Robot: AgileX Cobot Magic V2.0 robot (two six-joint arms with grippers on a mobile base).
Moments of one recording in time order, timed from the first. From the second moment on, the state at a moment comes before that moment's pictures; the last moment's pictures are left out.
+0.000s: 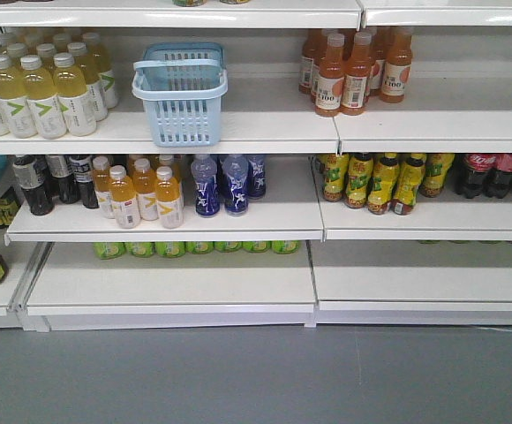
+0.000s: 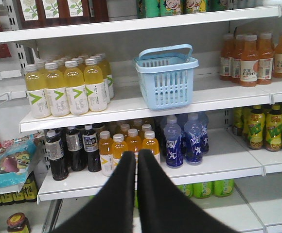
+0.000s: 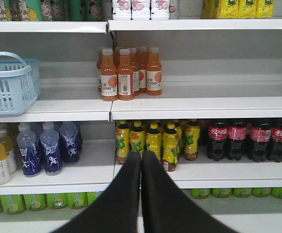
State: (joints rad) left arm -0.04 -0.01 0.04 -0.07 0.08 0.06; right arm -0.06 -0.01 0.03 0.01 0.09 -0.03
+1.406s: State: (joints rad) left arm -0.04 -0.01 0.04 -0.07 0.08 0.06; right arm -0.06 -0.01 0.03 0.01 0.09 -0.03
